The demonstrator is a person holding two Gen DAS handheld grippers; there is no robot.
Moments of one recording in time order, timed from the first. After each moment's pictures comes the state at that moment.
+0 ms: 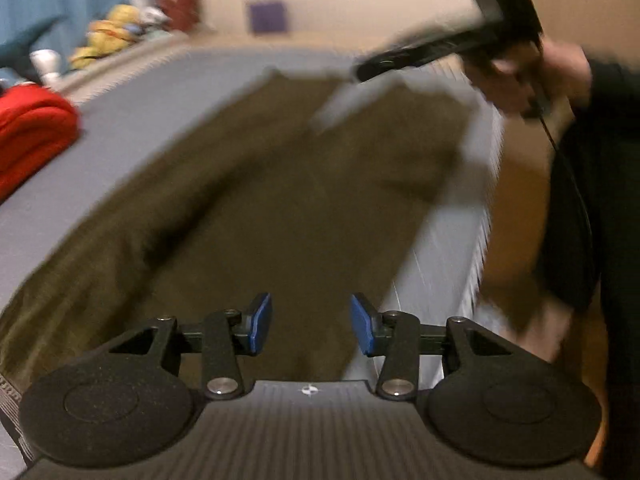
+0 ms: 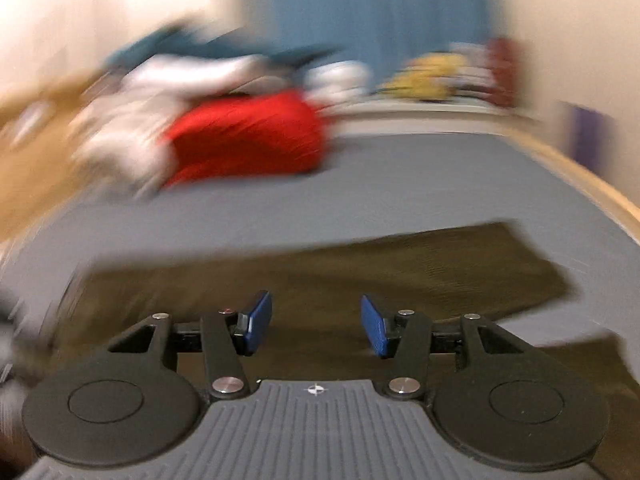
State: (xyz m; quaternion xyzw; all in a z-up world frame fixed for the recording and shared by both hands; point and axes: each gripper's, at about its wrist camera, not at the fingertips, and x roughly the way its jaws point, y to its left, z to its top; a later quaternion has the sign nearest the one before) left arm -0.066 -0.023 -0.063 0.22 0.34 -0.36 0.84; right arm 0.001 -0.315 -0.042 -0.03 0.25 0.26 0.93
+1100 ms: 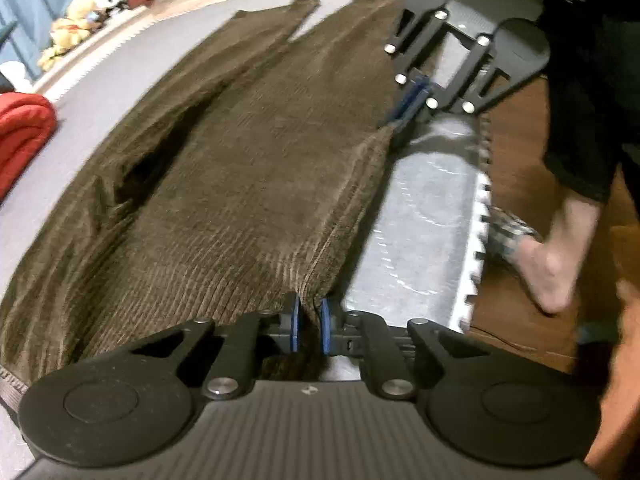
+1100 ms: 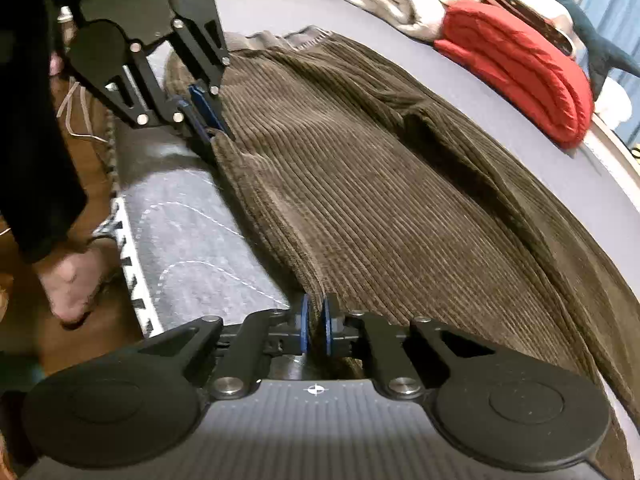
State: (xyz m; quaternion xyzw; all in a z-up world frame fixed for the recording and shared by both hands) left arm -0.069 -0.015 -0.114 0.30 0.38 -0.36 0.80; right arm -0.066 -0.220 -0.127 -0.32 0.29 0.46 0.78
